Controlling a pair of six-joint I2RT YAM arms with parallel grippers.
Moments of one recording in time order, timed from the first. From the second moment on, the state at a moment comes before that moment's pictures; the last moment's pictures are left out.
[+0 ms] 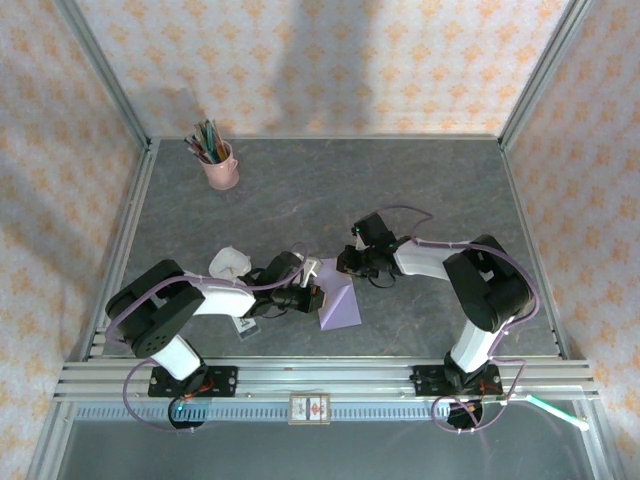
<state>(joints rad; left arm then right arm) -0.74 1.60 0.53 0.24 0.34 -0.58 0.59 1.73 0.84 -0.12 -0.33 0.71</state>
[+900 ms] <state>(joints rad) -0.74 1.60 0.55 0.20 0.33 -0.59 0.59 1.73 0.84 -0.12 -0.33 0.71</state>
